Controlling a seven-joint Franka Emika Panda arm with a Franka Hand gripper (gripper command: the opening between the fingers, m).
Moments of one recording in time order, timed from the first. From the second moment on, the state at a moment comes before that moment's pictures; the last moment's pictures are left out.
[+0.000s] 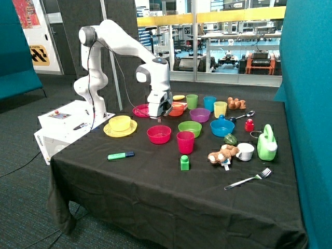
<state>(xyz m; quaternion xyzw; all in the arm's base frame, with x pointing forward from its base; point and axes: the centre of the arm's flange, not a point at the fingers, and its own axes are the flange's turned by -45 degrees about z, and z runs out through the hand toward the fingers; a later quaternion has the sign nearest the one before) 0.585 -0.130 0.347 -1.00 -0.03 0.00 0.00</state>
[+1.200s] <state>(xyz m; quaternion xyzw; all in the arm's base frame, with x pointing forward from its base) 0.590 -0.151 0.314 -1.00 0.00 0.00 0.00</state>
